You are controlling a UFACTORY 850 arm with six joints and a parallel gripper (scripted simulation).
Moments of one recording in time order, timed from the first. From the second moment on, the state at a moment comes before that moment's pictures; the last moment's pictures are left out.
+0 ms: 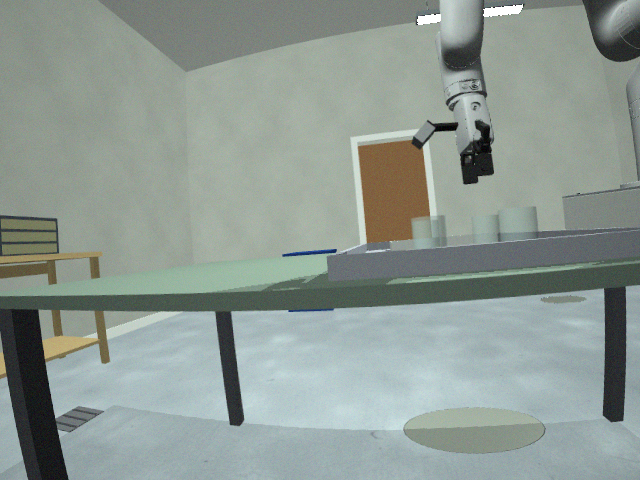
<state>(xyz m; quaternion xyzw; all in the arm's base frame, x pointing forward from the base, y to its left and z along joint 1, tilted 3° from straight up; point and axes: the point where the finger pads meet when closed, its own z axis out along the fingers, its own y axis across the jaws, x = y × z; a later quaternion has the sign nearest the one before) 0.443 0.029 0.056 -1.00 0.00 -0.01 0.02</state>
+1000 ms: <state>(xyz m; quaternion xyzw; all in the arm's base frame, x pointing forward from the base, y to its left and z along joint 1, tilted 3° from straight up) 0.392 -0.094 0.012 -1.00 0.00 0.00 0.01</state>
